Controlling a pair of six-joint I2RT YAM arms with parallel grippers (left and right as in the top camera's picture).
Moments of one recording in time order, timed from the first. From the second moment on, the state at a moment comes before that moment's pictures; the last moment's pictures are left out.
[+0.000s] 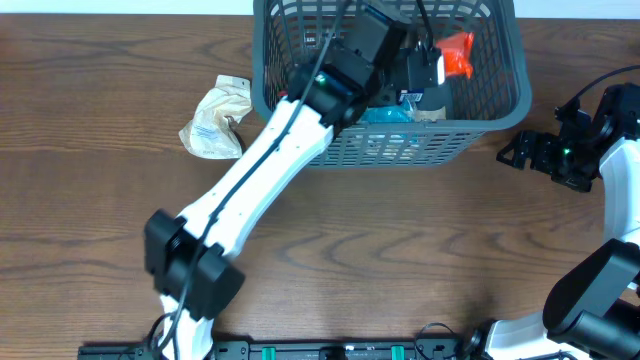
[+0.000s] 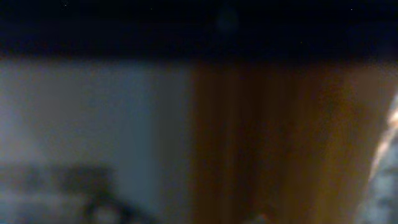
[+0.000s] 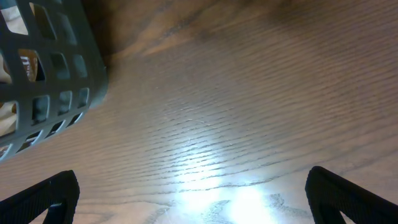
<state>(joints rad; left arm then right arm) -0.68 2.01 2.03 -0.71 -0.07 0.90 -0.44 1.68 1.35 -1.01 -0.23 -0.08</state>
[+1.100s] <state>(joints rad) -0.58 1.97 2.06 -0.81 0.02 0.67 -0.44 1.68 1.35 -1.01 -0.23 -0.09</state>
